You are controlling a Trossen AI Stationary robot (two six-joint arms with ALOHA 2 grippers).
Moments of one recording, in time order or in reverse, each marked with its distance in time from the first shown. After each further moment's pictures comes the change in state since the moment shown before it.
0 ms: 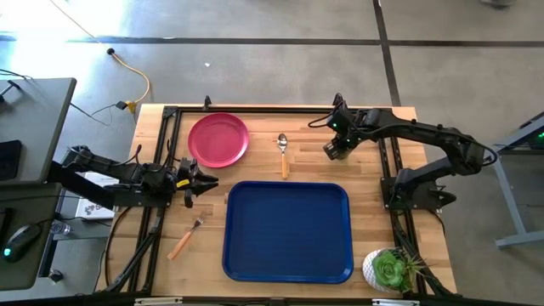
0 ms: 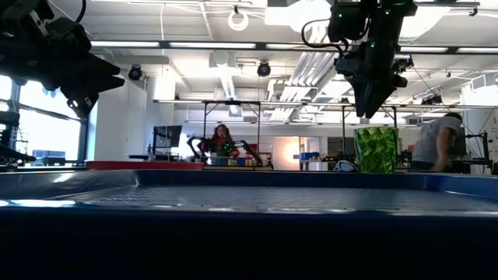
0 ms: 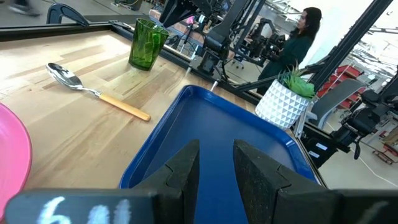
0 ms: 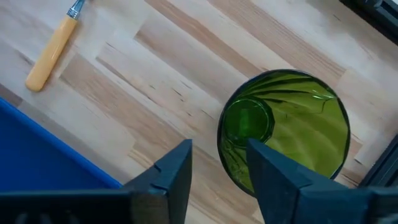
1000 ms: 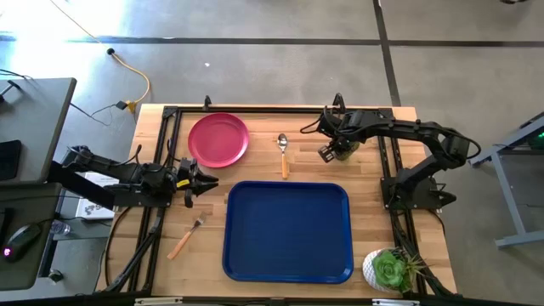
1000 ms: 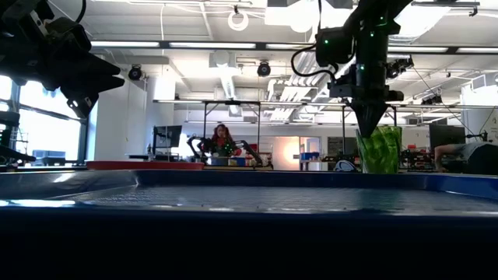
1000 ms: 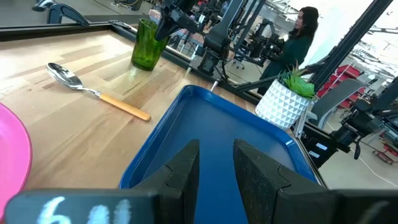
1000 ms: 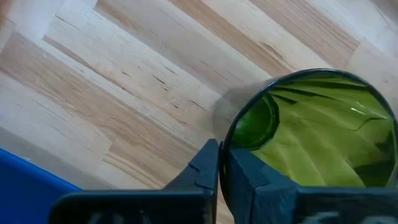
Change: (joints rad) left arm 0.000 0.000 0.000 0.000 0.000 0.000; right arm 0.001 0.146 -0.003 0.003 0.025 0.050
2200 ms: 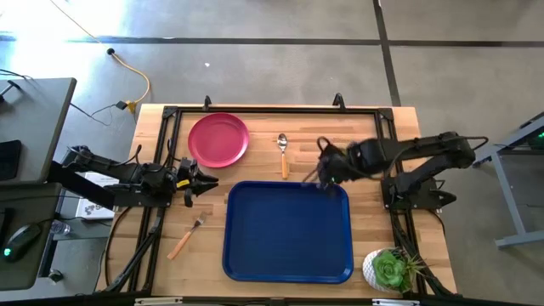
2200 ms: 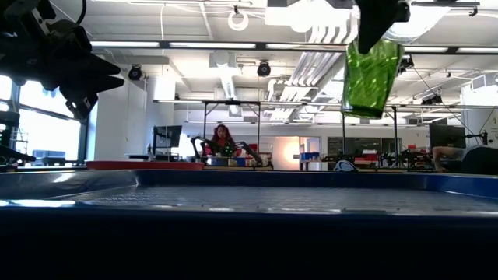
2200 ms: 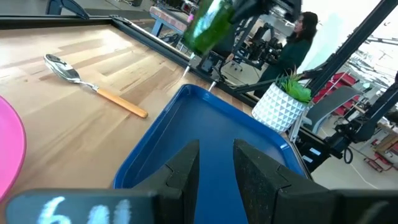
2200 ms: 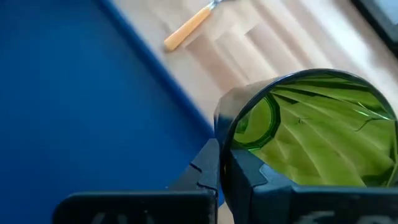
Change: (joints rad) left arm 0.000 0.000 0.000 0.000 0.003 -0.052; right arm 0.616 -0.035 0.389 -0.317 0.147 0.290
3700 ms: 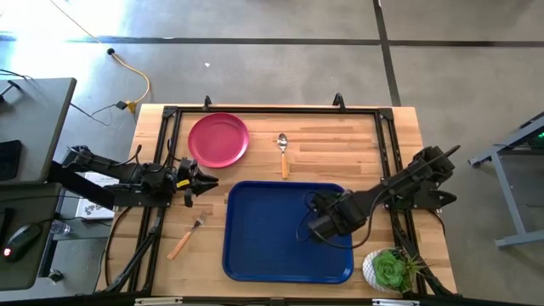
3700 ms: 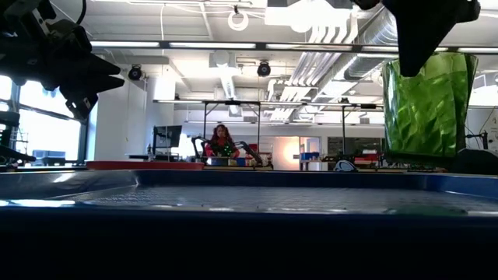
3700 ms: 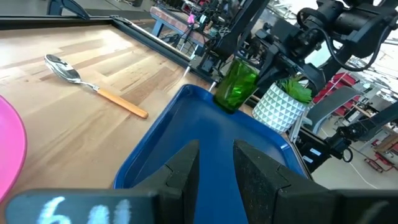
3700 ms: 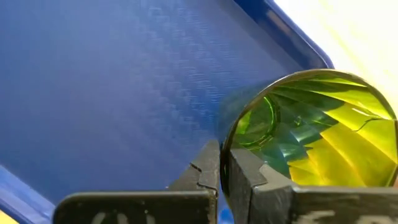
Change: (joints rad) left arm 0.000 0.000 0.000 0.000 -0.001 0.000; right arm 0.317 0.271 -0.002 0.061 -0.060 0.556
